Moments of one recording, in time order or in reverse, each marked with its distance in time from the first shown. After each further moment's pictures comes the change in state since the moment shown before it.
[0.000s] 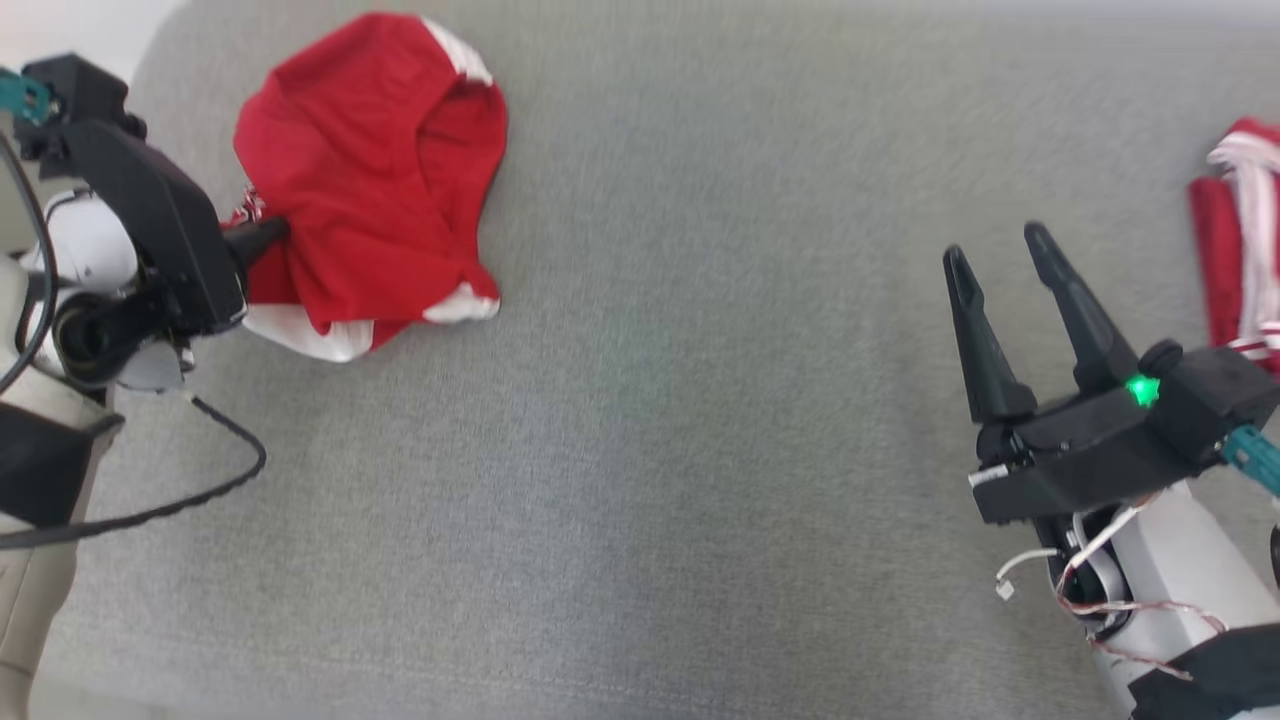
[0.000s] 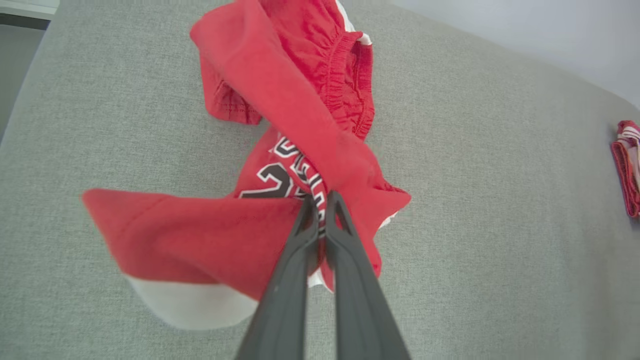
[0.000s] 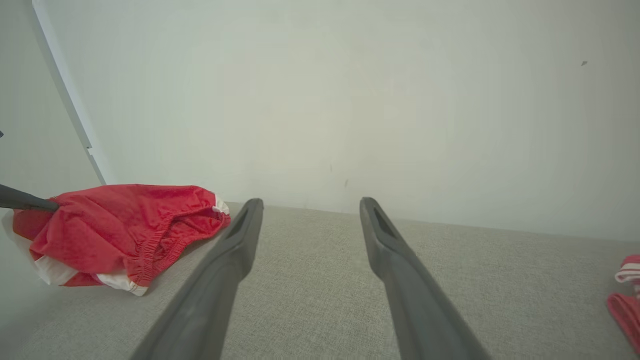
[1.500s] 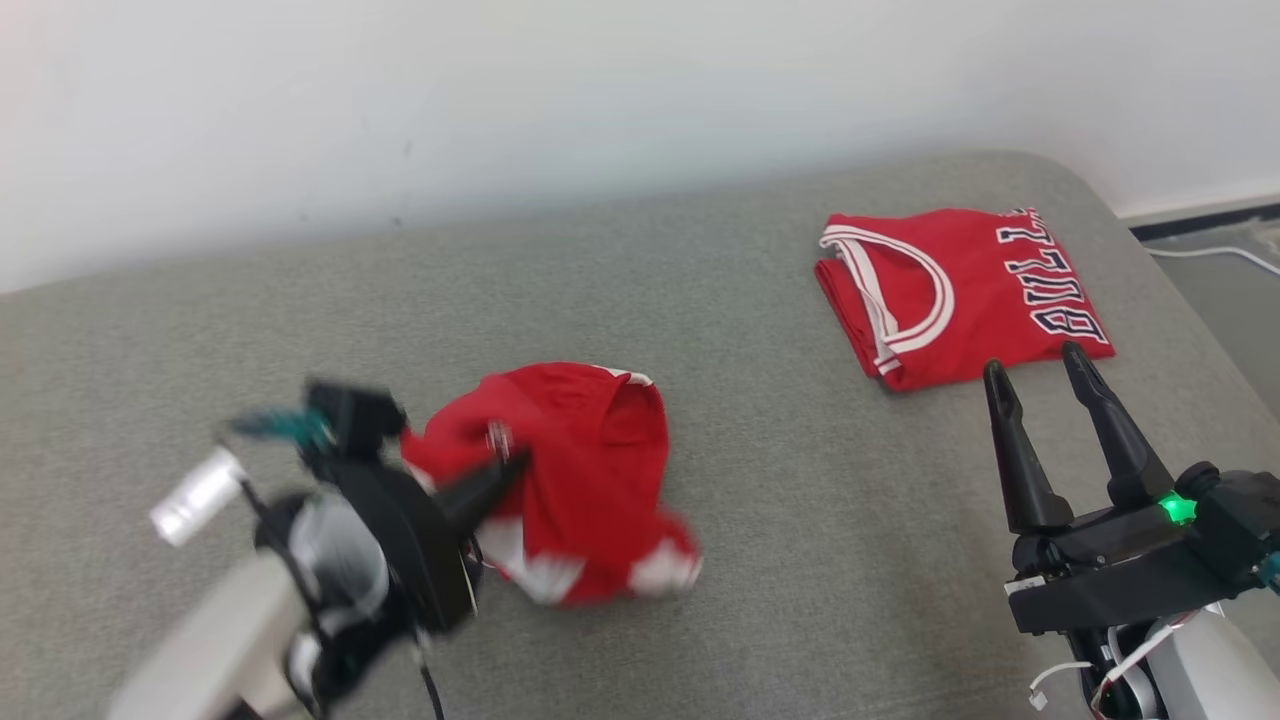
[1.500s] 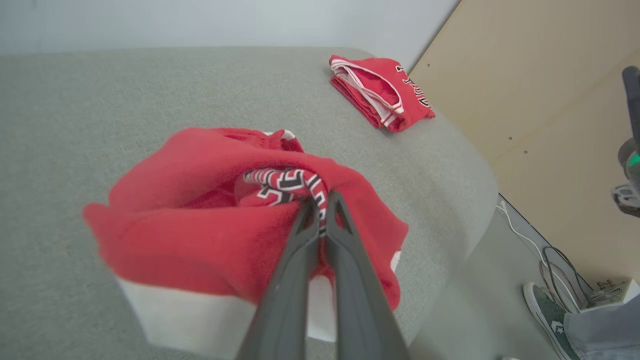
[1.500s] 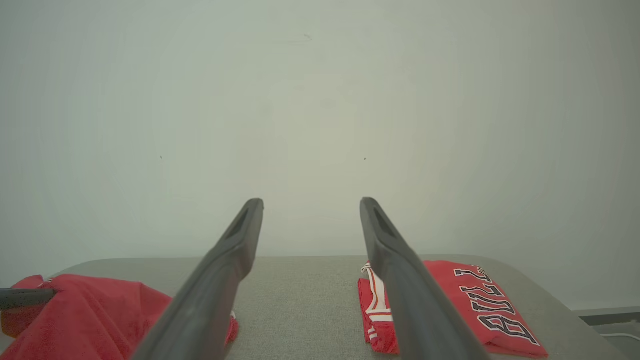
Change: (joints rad) left arm 0.462 -0.014 -0.257 -0.429 -0.073 0.000 -0.443; right arm 0.242 0.006 -0.091 -0.119 -0.010 0.006 0.000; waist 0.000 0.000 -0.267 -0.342
